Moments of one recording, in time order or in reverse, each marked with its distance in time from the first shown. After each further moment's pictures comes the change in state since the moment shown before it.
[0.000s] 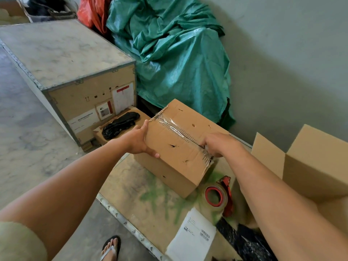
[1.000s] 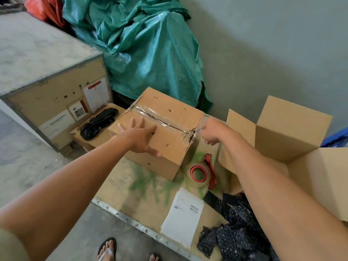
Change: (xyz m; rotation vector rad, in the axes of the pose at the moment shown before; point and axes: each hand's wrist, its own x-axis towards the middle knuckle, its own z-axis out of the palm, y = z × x) left_hand -0.018 0.070 0.035 0.526 -0.119 0.147; right_hand -0.062 0.033 0.020 0.537 0.107 0.283
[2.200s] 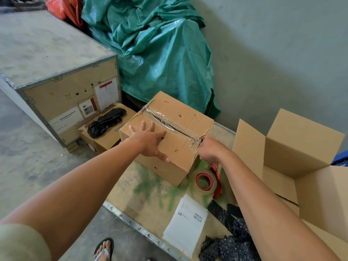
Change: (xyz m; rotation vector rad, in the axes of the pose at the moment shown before) left_hand -0.004 0.000 0.000 0.012 0.025 -0.008; right_hand 0.000 -0.022 0.039 0.044 -0.099 0.020
